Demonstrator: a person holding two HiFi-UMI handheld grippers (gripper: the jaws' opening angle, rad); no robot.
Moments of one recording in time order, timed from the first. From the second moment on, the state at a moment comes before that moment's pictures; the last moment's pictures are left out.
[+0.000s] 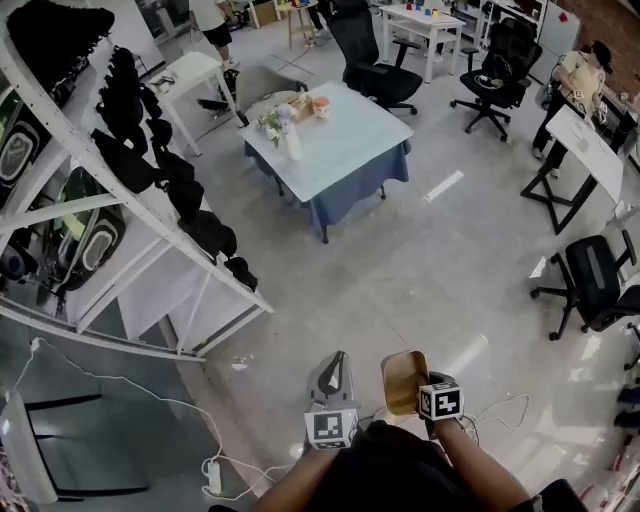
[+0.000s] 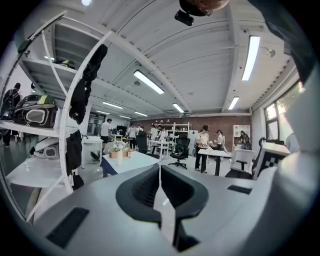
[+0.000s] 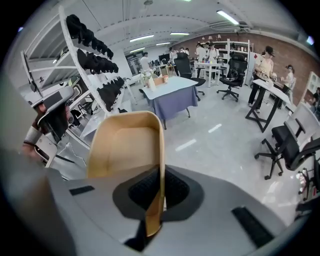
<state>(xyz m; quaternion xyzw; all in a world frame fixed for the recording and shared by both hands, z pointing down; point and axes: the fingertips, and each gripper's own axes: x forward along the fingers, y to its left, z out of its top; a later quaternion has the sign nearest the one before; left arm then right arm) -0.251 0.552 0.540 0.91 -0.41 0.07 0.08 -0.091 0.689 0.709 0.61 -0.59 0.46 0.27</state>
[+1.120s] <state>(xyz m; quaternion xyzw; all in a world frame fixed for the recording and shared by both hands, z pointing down) -0.292 0.382 0.562 0.94 -0.31 0.08 0.12 -0.134 0.532 0.694 0.67 -0.52 0.45 0.27</state>
